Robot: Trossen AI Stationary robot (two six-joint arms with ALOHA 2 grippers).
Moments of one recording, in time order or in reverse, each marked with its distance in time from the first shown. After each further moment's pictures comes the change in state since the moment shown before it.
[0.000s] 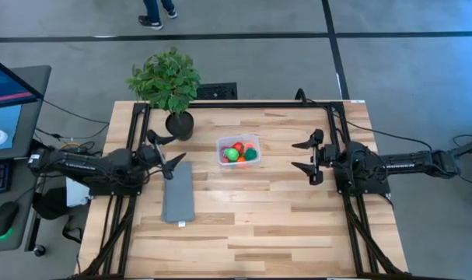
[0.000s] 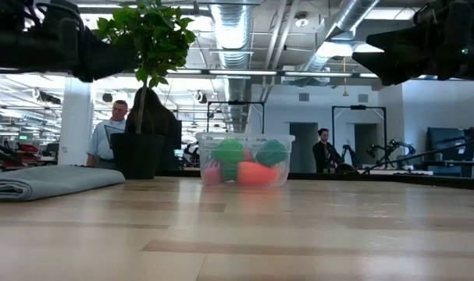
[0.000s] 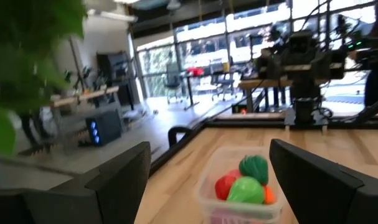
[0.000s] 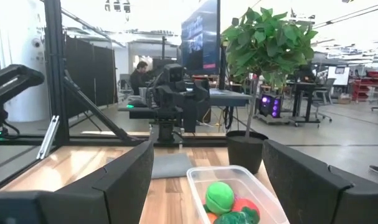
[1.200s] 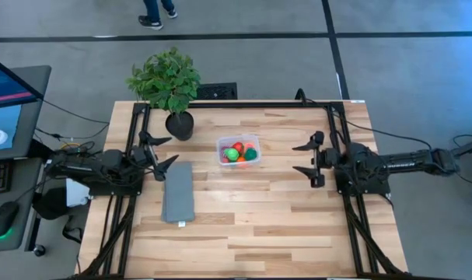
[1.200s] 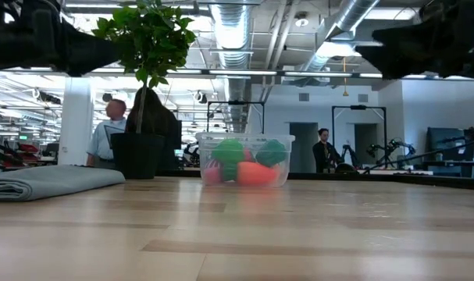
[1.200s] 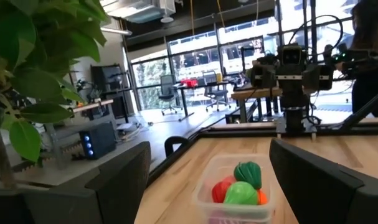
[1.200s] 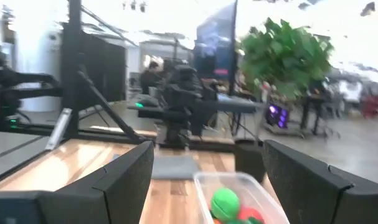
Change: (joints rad) left arm -0.073 -0.366 0.000 -0.318 -0.025 0.051; right arm 0.037 -0.012 -0.001 0.002 -0.022 -0.076
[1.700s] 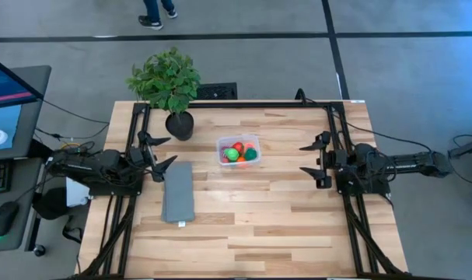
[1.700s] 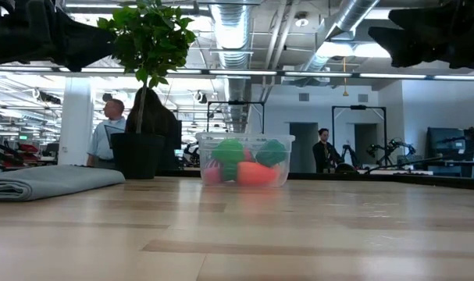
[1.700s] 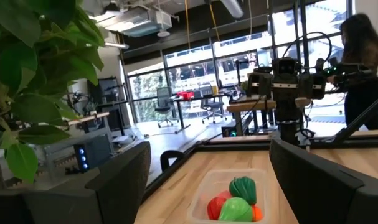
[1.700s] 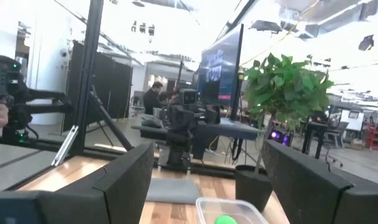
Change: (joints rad) left arm -0.039 0.000 0.000 0.065 -0.007 0.037; right arm 0.054 -0.199 0.000 -0.112 0.019 -0.054
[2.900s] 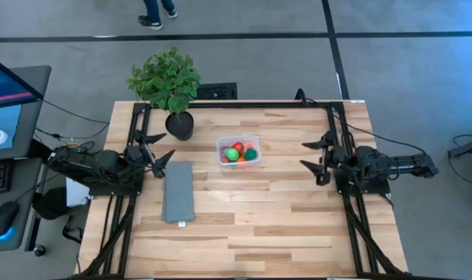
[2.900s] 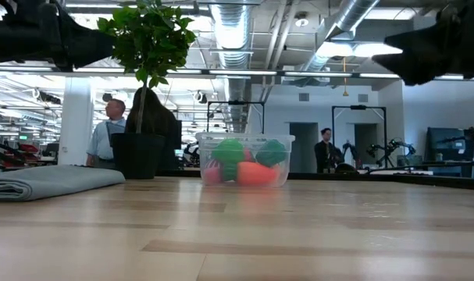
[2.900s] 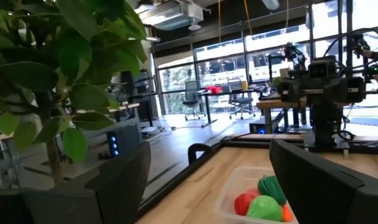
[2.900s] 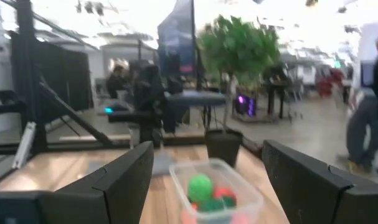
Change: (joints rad) left arm -0.074 0.000 0.000 0.031 -0.213 0.036; right arm 0.083 -0.264 -0.001 -0.356 0.285 0.111
